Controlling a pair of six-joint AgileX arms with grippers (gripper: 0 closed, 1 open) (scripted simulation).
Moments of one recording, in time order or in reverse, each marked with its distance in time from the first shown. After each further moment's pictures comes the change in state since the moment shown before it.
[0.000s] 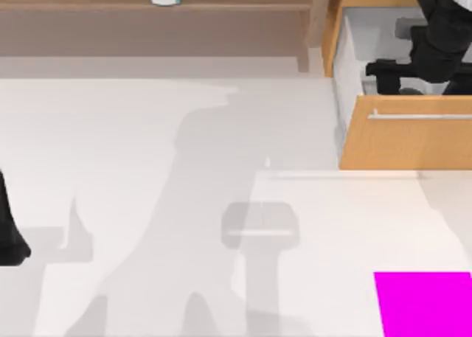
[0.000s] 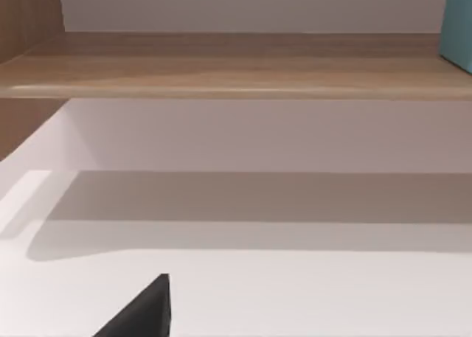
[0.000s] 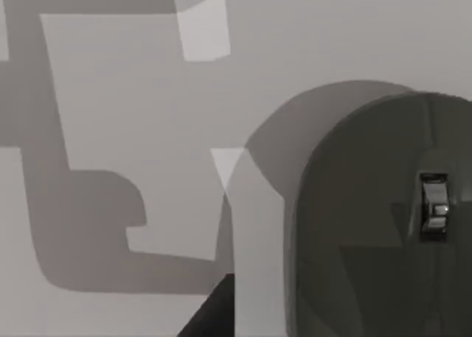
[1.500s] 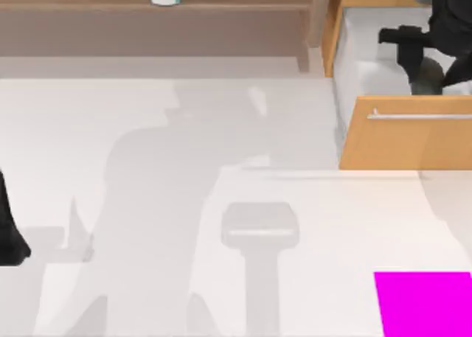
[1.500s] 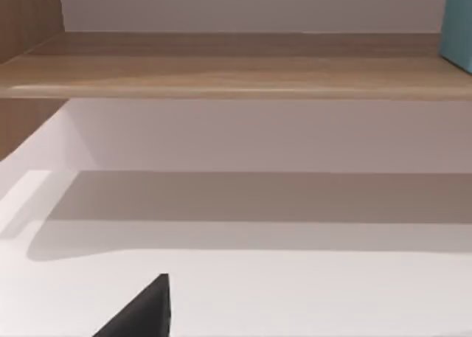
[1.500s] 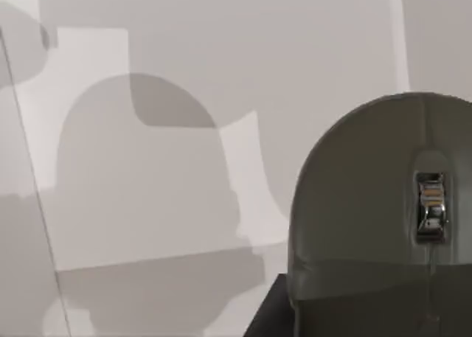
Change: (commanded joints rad) left arm 0.000 0.000 0.000 0.000 0.000 0.000; right arm 0.011 -0.202 -0.087 -0.009 0.009 0.070
